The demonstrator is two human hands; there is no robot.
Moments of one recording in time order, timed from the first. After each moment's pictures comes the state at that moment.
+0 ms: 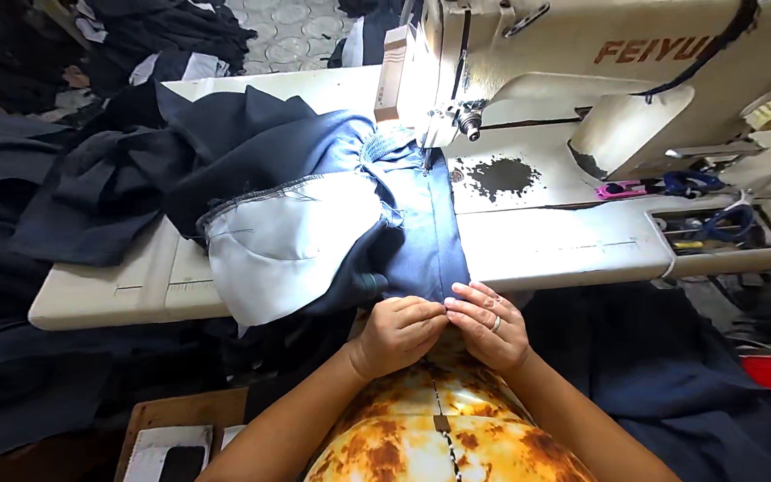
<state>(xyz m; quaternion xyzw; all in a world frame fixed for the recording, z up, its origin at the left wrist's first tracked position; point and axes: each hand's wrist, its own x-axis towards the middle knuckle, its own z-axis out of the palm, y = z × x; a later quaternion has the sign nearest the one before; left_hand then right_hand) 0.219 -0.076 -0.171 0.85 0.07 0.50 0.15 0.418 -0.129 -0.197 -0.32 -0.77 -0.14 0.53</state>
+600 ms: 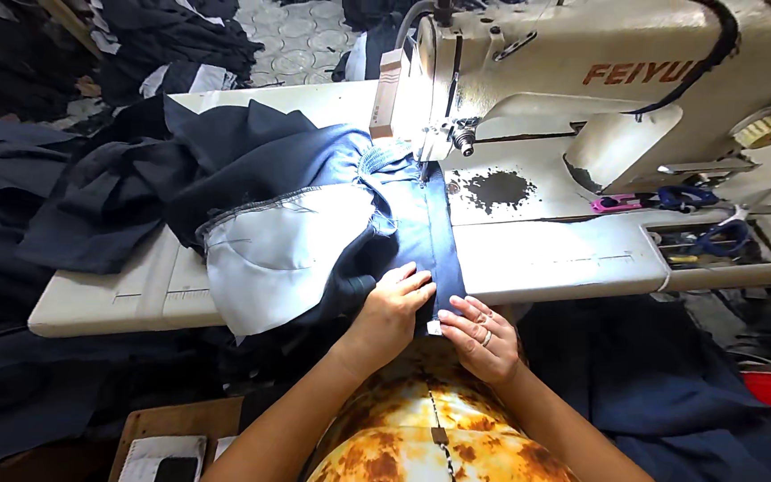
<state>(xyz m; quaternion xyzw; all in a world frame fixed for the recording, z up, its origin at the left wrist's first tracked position) 0.224 -0.063 -0.144 0.89 0.27 0.32 0.16 0.418 -0.130 -0.208 -0.33 -0.76 -0.15 0.53</state>
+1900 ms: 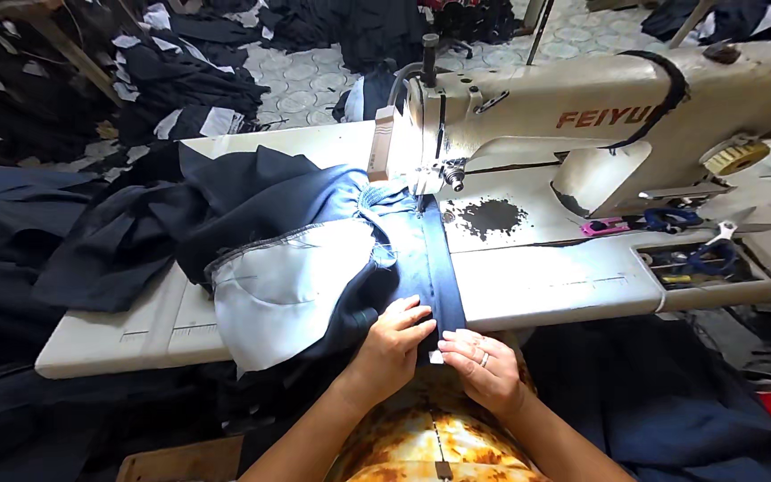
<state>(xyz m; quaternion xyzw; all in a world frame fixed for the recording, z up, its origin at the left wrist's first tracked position) 0.219 -0.060 -0.157 0.88 0.22 0.38 0.20 0.417 -0.129 -0.212 -0.35 -0.76 -0.12 0.54</state>
